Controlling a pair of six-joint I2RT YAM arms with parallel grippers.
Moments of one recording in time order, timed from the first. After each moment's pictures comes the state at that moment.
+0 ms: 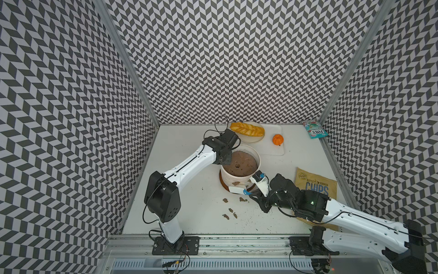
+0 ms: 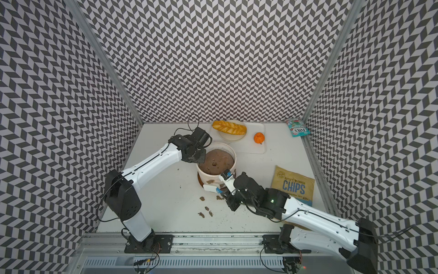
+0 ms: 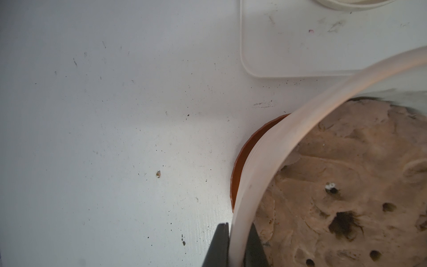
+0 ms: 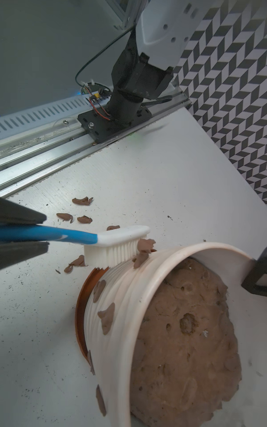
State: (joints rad) left arm -0.64 1.75 1.57 -1.02 -0.29 -0.47; right arm 1.04 0.99 0.78 -0.49 0.00 0.29
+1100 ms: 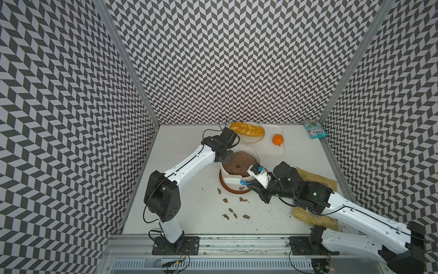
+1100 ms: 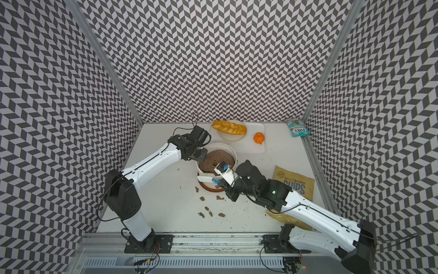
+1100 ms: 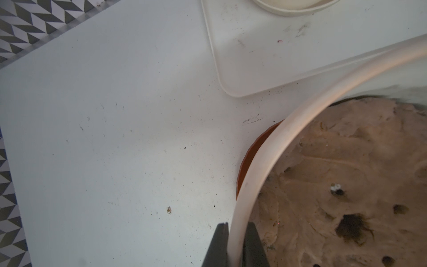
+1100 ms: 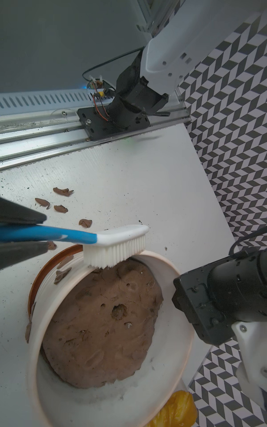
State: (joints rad) left arm -0.62 1.75 1.56 -0.91 -0.26 -0.17; right arm 0.92 1.03 0.91 -0.46 -0.13 0.00
